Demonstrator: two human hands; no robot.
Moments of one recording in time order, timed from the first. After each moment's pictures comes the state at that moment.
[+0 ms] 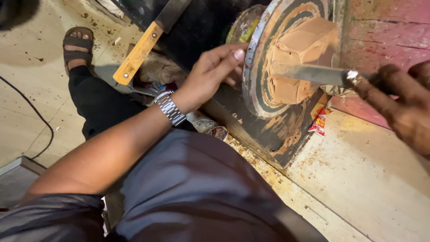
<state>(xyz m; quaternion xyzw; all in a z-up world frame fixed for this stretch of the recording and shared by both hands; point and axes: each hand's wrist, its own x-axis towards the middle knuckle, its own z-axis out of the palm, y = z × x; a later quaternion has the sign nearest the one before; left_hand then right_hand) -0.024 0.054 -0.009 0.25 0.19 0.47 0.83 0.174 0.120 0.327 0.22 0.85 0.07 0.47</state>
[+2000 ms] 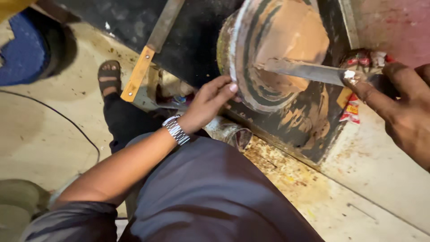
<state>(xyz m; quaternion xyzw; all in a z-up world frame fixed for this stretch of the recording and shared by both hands) -0.024 0.015 0.000 0.29 0.21 0.36 0.86 0.178 0.061 0.335 0.36 0.82 0.12 0.44</state>
